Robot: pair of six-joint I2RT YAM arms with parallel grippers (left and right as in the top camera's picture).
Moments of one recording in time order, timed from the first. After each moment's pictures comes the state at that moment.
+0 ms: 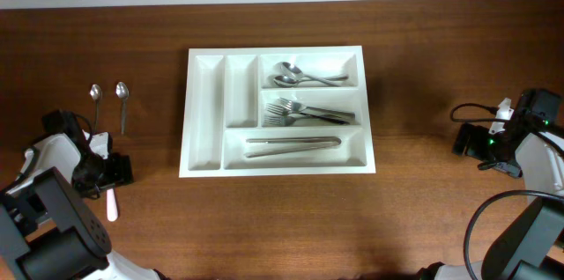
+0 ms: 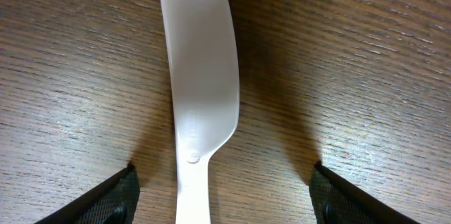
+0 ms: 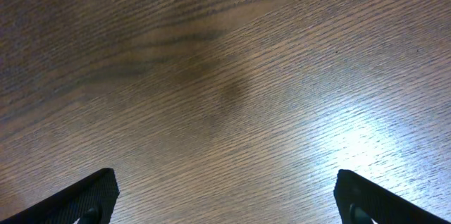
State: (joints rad) left arm 0.53 1.84 1.07 -0.80 -0.02 0.24; right arm -0.53 1.61 1.04 -0.74 -0.05 -0.07
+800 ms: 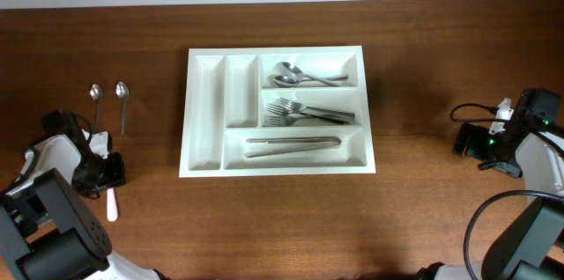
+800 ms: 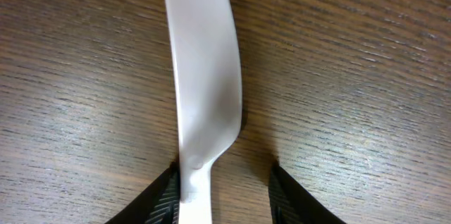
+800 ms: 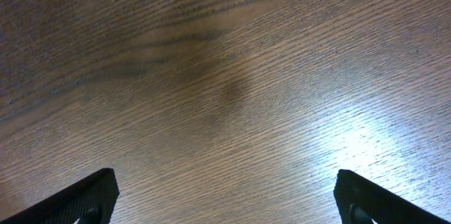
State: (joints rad) left arm 0.53 1.83 1.06 -0.78 -0.02 0.25; right arm -0.53 1.61 1.04 -0.74 -0.05 -0.07
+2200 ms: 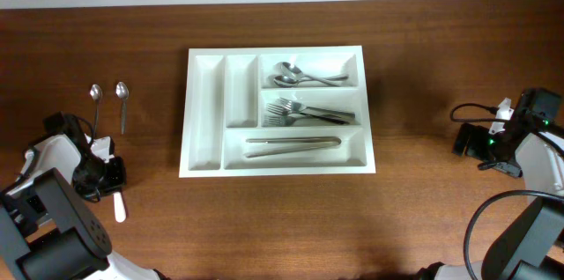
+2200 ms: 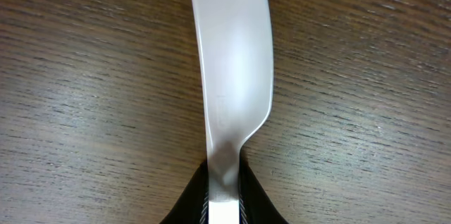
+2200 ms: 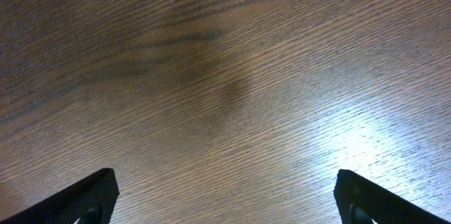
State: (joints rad) left arm 0.53 1.83 1.06 -0.84 -0.04 0.26; right arm -0.53 1.61 1.04 -0.74 -0.05 -0.07
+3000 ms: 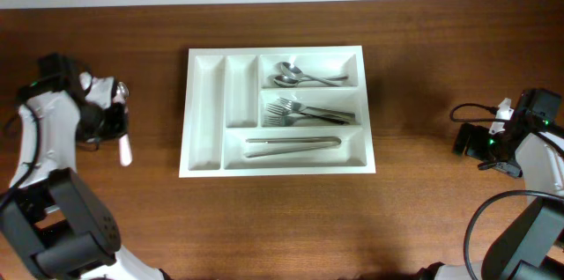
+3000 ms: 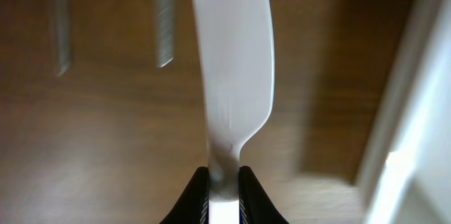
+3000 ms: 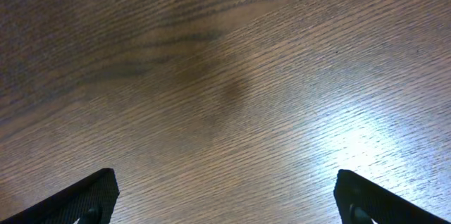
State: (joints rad) left arm 0.37 1.85 1.46 -1.03 0.14 0.23; right arm -0.53 1.61 1.04 -0.74 -0.05 -0.07
